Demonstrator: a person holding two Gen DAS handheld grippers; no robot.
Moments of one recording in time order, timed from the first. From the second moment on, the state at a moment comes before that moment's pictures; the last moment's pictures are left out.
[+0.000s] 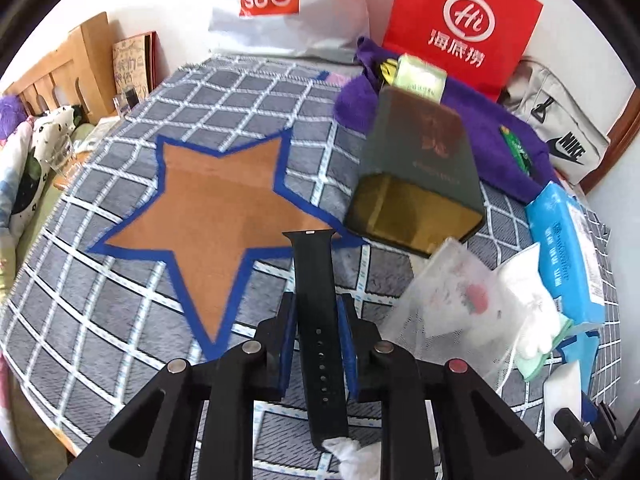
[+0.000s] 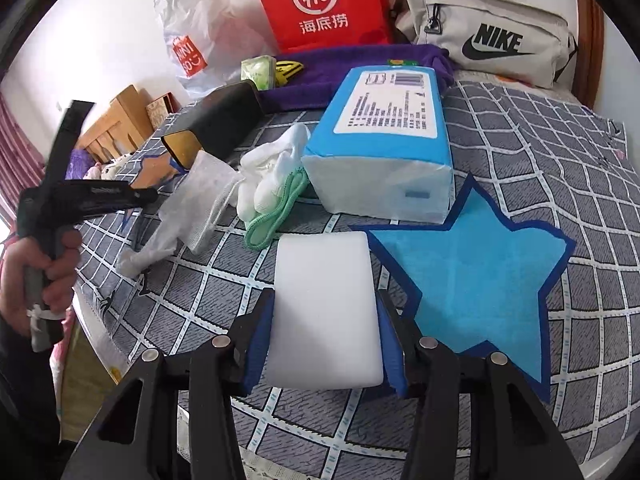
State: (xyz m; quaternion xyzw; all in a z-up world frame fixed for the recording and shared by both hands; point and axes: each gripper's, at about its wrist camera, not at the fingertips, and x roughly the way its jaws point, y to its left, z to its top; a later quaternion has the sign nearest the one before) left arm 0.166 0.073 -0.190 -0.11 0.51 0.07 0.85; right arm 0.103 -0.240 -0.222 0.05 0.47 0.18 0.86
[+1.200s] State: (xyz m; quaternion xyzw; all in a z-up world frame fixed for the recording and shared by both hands) left arm 0.252 0.063 -0.066 -0.11 0.43 -0.03 0.89; right arm 0.206 -0.251 -0.074 0.07 0.37 0.12 0.92
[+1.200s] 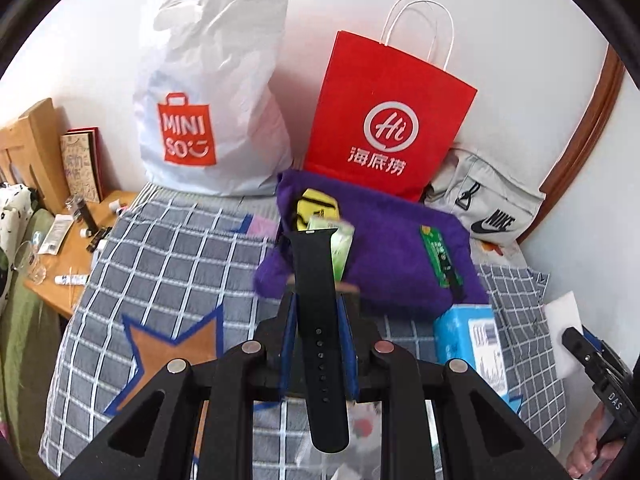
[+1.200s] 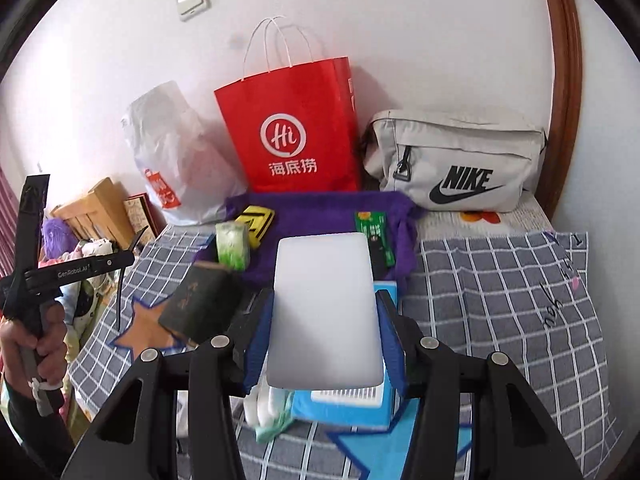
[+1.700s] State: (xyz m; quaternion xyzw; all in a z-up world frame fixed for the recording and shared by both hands) left arm 0.339 0.053 -0.081 -0.13 0.45 -0.05 0.88; right arm 0.305 -0.249 -0.089 0.09 0.38 0.12 0.91
